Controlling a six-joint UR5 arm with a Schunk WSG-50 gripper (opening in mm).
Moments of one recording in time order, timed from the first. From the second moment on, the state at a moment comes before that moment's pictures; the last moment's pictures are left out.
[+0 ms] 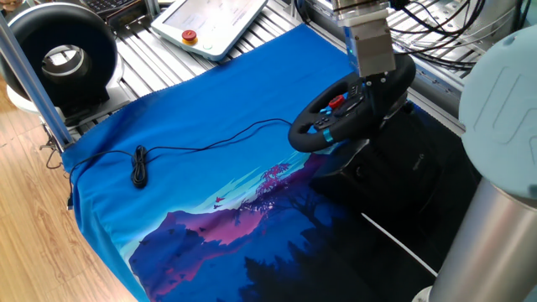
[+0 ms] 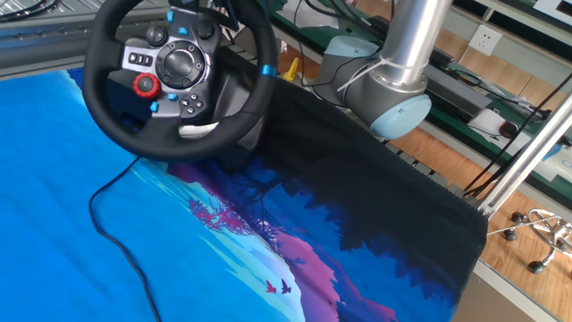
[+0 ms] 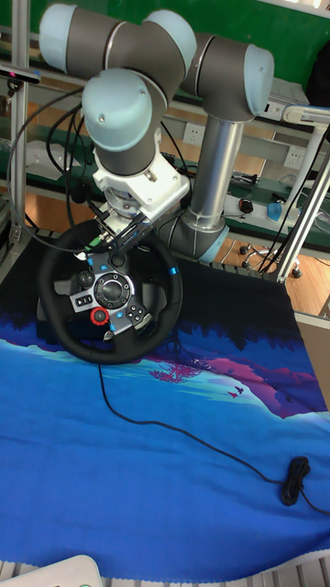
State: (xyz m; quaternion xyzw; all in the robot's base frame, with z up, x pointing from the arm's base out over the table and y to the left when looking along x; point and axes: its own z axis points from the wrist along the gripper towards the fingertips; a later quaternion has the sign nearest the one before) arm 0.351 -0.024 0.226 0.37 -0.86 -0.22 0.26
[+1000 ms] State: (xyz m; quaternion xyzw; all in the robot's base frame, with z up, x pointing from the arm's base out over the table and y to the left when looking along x) arm 0.360 0.013 0.202 0.34 -0.88 -0.22 0.26
